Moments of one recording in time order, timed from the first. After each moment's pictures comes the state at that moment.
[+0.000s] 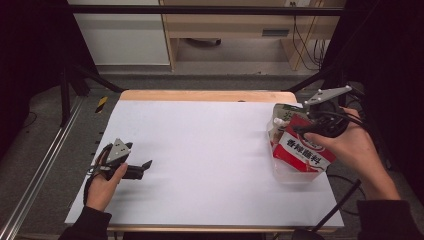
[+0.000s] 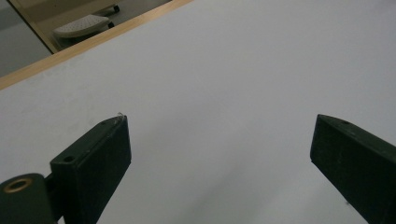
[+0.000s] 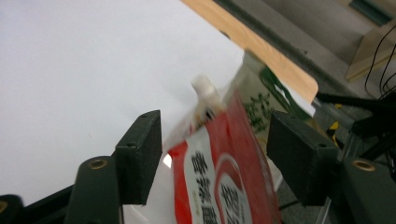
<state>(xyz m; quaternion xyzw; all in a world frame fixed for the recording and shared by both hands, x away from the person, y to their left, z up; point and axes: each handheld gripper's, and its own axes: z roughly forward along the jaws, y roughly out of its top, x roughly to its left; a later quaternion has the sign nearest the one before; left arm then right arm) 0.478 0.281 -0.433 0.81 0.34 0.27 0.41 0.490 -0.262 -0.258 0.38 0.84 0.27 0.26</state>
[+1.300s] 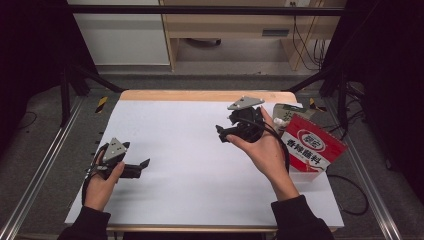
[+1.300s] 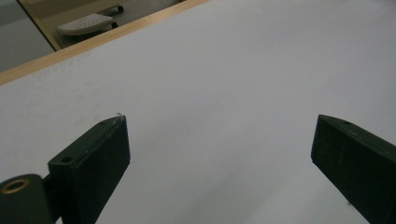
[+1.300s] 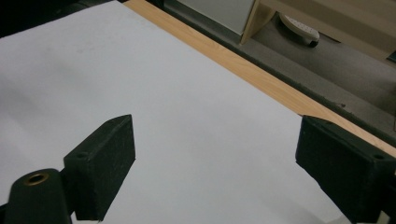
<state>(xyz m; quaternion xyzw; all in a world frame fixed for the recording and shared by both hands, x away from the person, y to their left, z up) 0.479 0.289 -0.433 0.79 0.36 0.26 0.42 0.513 -0.101 -0.312 0.37 0.81 0.38 0.27</state>
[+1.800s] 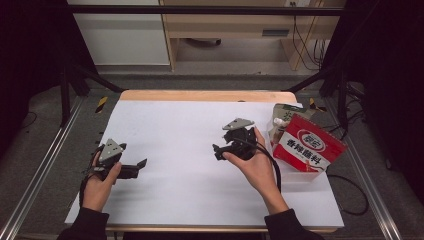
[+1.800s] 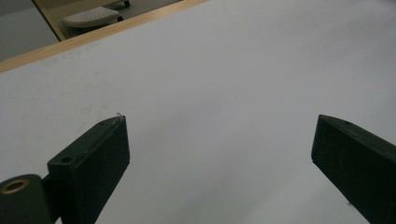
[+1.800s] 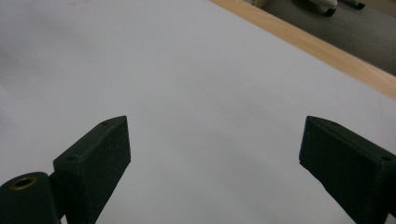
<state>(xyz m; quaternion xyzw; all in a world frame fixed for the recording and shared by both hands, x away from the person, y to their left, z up) 0.475 0.295 -0.436 0.78 0.38 0.26 0.42 0.506 -0.092 -0.382 0.39 0.81 0.35 0.24</state>
